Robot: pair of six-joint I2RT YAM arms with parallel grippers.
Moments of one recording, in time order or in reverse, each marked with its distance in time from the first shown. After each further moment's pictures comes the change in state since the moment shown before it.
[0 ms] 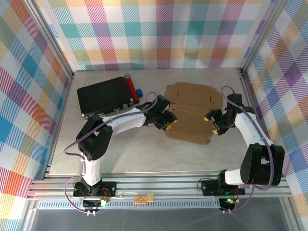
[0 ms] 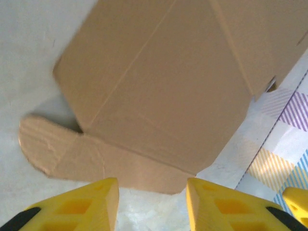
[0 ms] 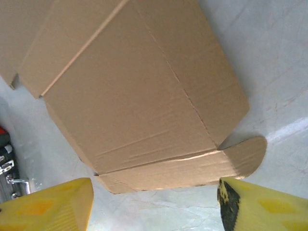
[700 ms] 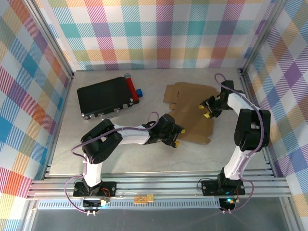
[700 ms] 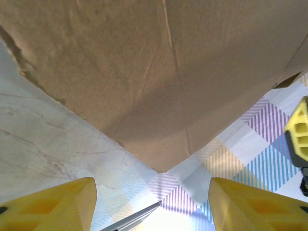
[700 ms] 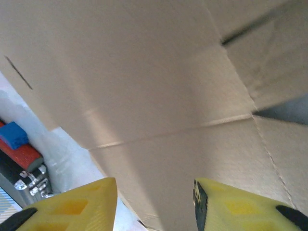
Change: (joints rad) left arm -0.138 0.020 -0.254 0.454 -0.016 -0.511; right arm 0.006 0.466 0.362 0.097 -0.105 -0.008
